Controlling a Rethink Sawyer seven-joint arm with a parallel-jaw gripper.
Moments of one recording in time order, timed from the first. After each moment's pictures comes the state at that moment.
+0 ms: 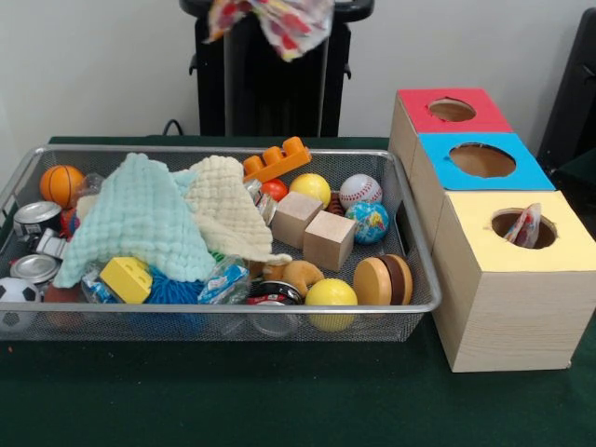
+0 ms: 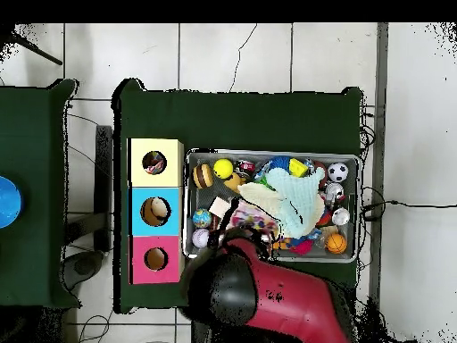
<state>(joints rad) -0.15 -1.12 -0.15 1.95 -0.06 0.58 1.43</state>
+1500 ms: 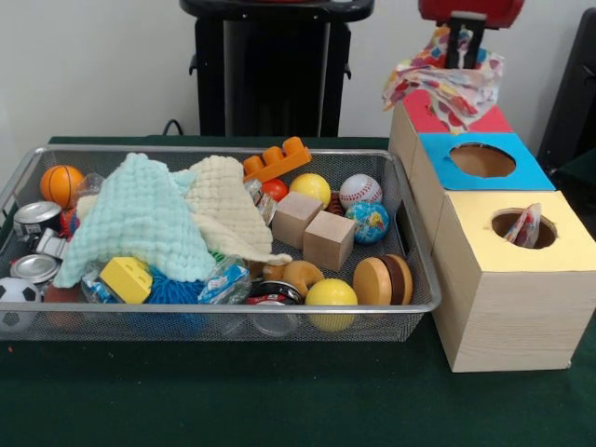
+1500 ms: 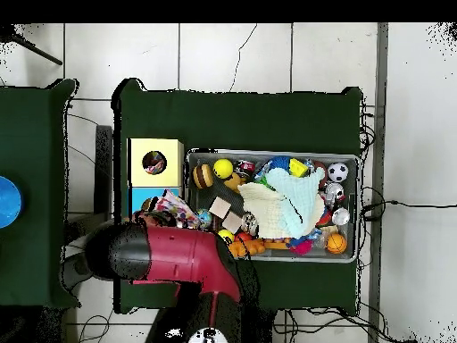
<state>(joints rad) 0.17 -0.86 -0.20 1.81 0.17 0.58 1.78</state>
